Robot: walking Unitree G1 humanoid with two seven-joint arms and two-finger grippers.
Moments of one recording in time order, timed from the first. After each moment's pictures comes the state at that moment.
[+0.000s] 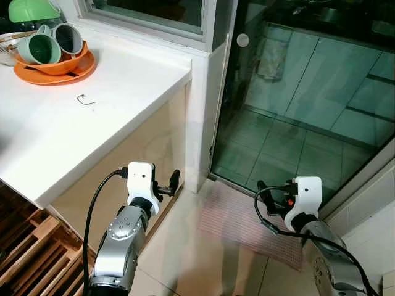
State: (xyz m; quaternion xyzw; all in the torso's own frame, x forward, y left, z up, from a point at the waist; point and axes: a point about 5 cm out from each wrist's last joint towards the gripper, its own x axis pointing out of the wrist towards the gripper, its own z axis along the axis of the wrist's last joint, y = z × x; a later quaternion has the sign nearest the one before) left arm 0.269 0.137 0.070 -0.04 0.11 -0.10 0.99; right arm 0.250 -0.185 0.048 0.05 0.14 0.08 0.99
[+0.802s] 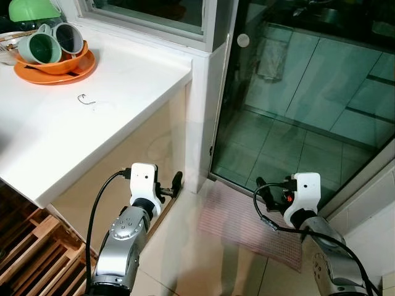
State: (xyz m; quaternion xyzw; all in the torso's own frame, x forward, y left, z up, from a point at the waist) left arm 0.270 0.132 0.066 -0.04 0.11 -0.12 0.99; right arm 0.258 -0.183 0.055 0.04 0.13 0.09 0.99
